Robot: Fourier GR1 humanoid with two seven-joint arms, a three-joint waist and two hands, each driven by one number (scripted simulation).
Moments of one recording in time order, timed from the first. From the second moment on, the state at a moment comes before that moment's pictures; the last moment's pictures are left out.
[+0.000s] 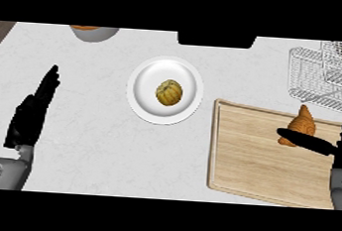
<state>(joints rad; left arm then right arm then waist) -0.15 0.40 -0.08 -1.43 -0.02 0.21 0.05 -0.10 -0.38 0.01 -1.62 0.30 -0.55 1.18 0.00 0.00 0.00</state>
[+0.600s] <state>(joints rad) -0.15 0.37 -0.05 -1.45 -0.05 0.18 0.06 -0.22 -0.32 -0.02 -1.43 0.22 -0.50 1.08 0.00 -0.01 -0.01</state>
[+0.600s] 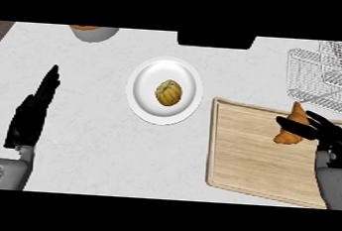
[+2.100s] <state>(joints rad) -0.18 0.33 -0.03 -1.43 -0.10 0.14 0.06 -0.72 -0.27 0.37 -1.34 0.66 -0.28 0.95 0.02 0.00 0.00</state>
